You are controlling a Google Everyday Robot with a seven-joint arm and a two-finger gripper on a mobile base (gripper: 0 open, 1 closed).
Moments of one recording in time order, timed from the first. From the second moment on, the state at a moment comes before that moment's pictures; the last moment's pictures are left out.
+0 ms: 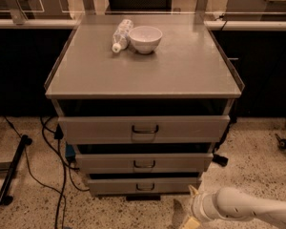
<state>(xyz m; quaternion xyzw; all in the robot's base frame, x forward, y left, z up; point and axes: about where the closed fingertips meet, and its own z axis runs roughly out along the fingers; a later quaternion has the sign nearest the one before) 0.432 -0.180 0.323 -0.54 0.79 0.15 0.25</state>
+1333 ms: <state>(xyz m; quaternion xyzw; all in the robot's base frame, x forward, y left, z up) 0.461 -0.169 0.274 -0.56 0.77 0.14 0.27</state>
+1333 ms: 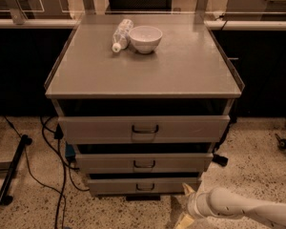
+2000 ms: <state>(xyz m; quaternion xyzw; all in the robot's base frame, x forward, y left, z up) 0.486 -0.162 0.246 -0.58 0.75 0.13 0.30</state>
